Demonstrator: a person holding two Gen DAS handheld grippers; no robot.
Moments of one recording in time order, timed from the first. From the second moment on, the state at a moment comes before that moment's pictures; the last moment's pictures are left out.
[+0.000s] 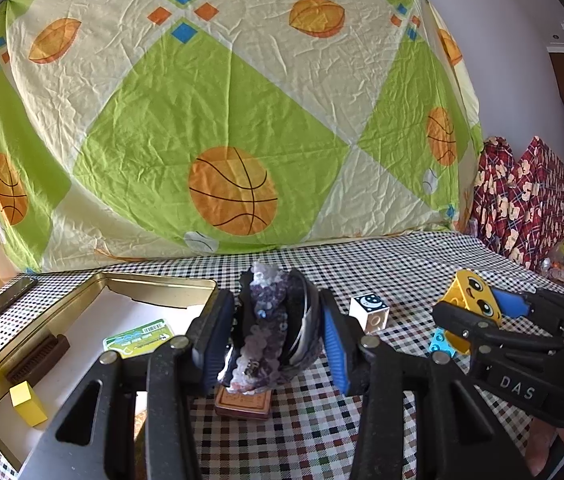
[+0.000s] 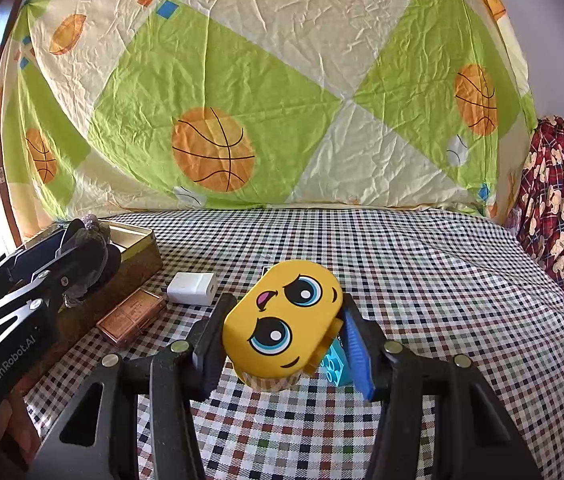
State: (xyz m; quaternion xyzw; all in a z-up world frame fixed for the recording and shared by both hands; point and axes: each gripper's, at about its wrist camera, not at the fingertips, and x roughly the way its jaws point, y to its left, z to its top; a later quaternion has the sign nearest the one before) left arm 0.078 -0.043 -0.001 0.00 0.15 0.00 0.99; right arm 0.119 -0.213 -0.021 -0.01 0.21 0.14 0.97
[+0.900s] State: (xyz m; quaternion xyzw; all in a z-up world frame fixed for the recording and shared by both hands) left arm 0.059 -0.031 0.003 -0.02 0.13 0.03 0.99; right arm 0.102 -0.209 -0.012 -0.02 0.16 0.14 0.98
